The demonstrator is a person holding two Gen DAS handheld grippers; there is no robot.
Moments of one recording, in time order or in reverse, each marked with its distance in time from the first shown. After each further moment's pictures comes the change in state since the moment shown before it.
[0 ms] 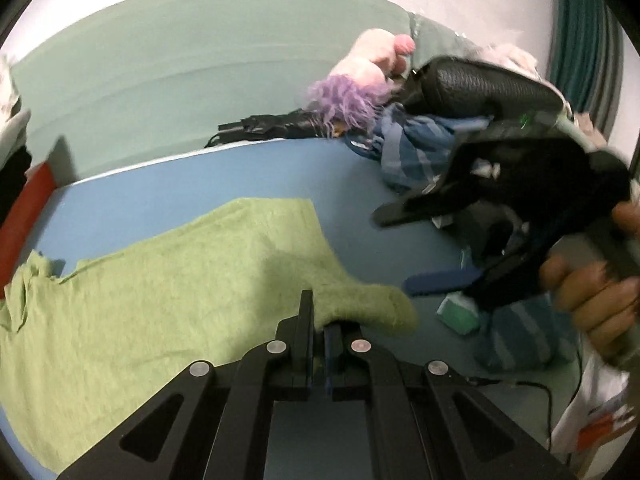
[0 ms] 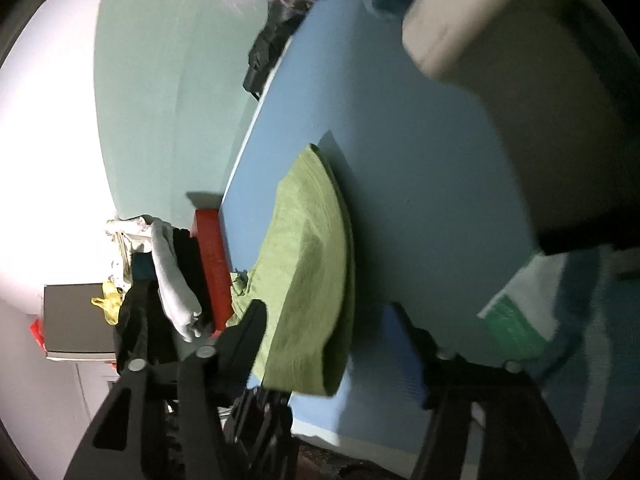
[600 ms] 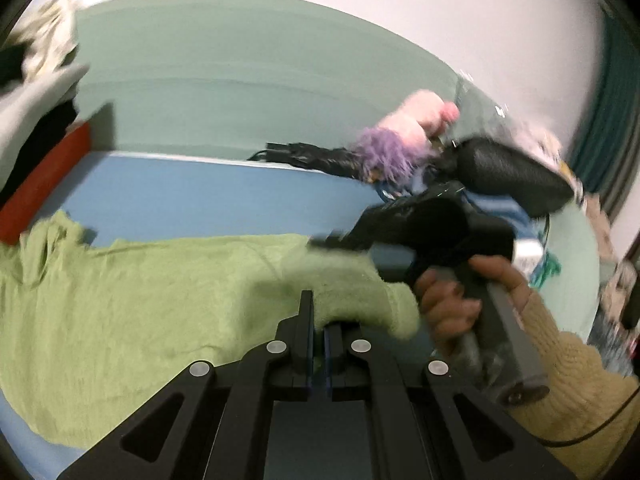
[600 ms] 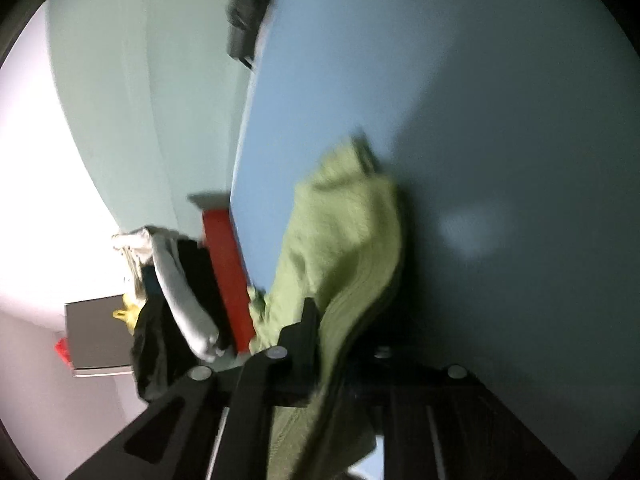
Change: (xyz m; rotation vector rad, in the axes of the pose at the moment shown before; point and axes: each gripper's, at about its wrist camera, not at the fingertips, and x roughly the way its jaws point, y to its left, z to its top) left arm -0.041 0.053 0.008 -0.270 -0.092 -0.035; right arm 0.097 0.029 0.042 0.009 0.001 0.112
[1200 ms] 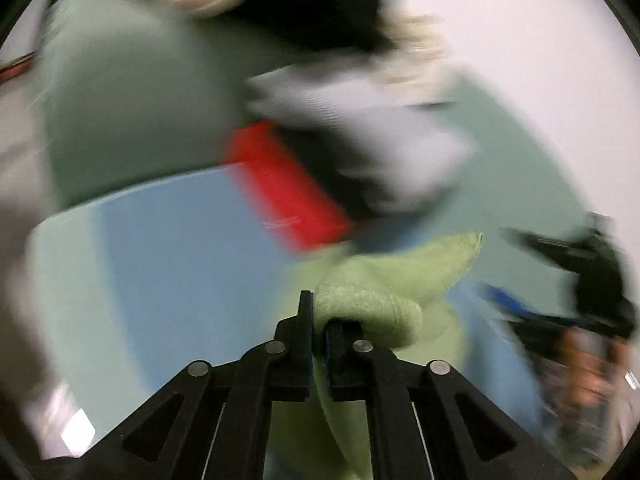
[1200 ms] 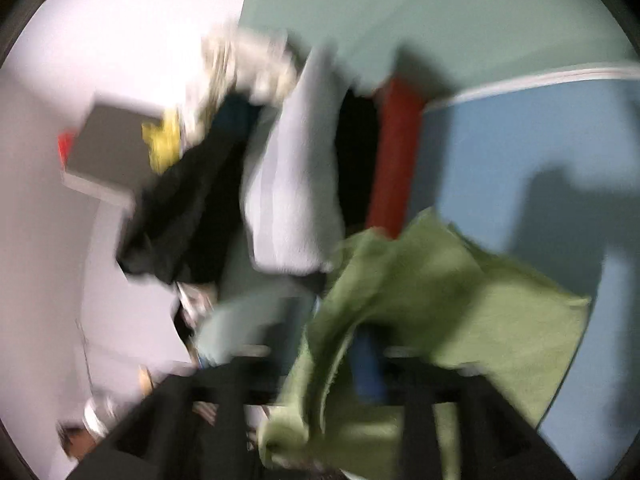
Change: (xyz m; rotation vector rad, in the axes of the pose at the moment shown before) left arm -0.138 0.278 -0.034 -0.782 -0.192 0.606; right arm 0.219 0.244 -0.122 -0.611 0.369 0.008
